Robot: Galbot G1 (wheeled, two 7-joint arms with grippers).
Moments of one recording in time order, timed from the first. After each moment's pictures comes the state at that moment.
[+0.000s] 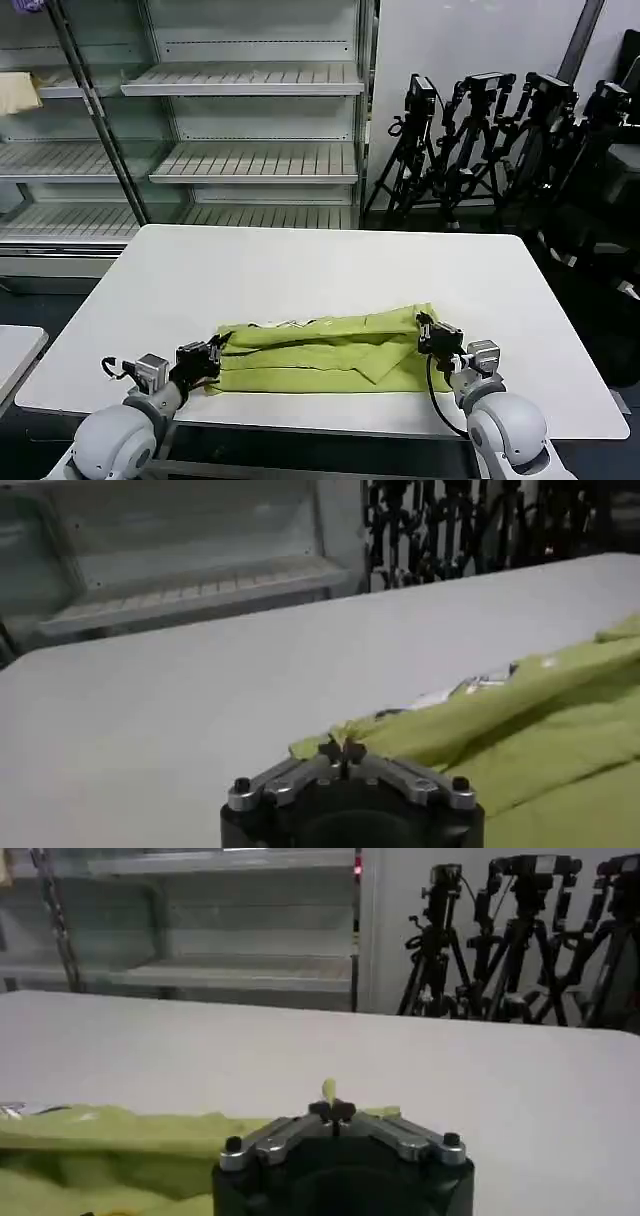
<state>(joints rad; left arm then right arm) 1.28 -0.88 -0.39 -2.05 -0.58 0.54 -0.09 -1.20 1.18 0.44 2.02 0.40 -0.54 0.05</state>
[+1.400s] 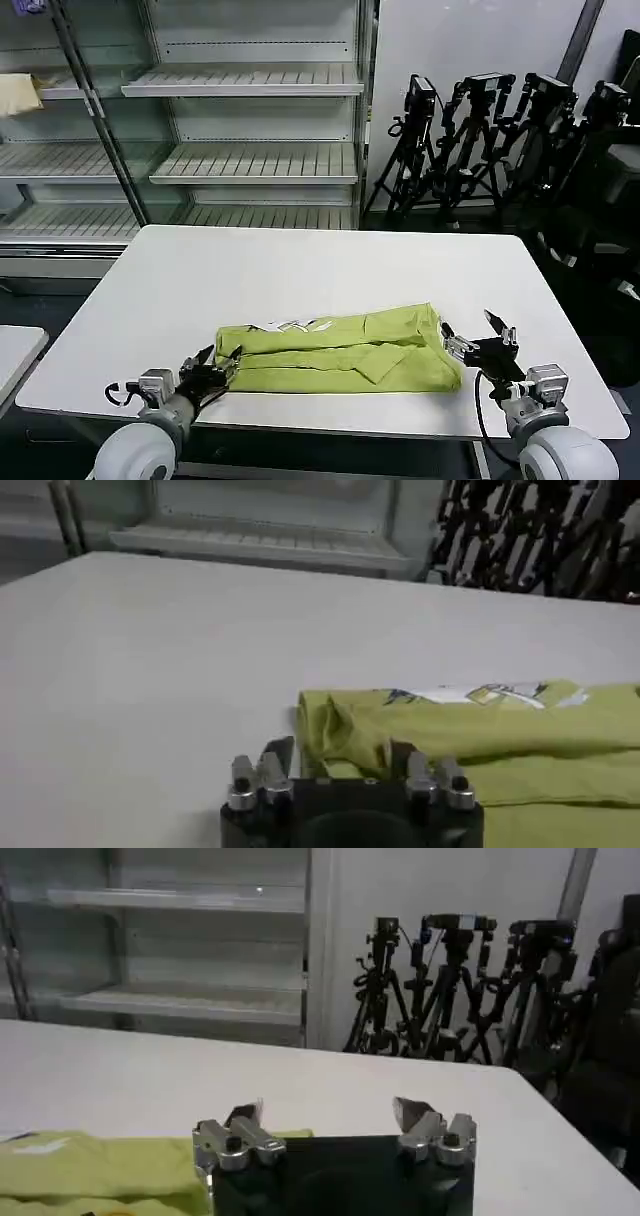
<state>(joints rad) 1.32 -0.98 -0.35 -2.09 -0.80 0.57 -0.38 -1.41 1.19 0.67 2.23 0.36 -0.53 0.01</state>
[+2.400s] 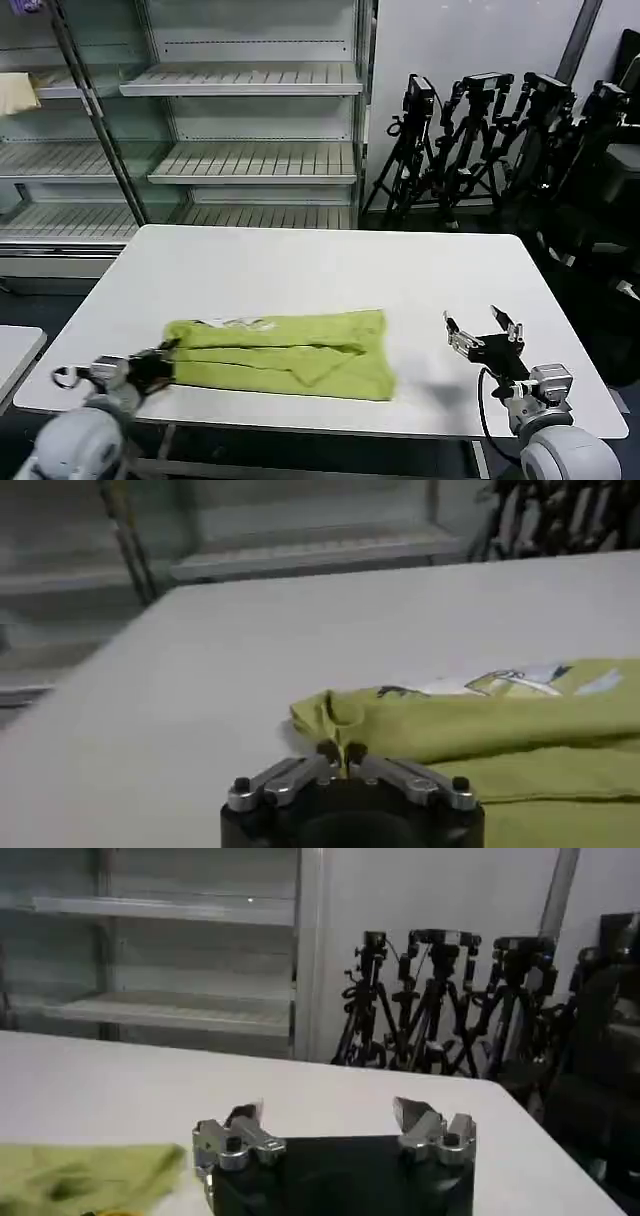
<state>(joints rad) 1.36 -0.84 -0.65 -1.96 -0.66 0.56 -0.15 -1.39 1.21 0.67 2.22 0.33 -0.50 0.01</state>
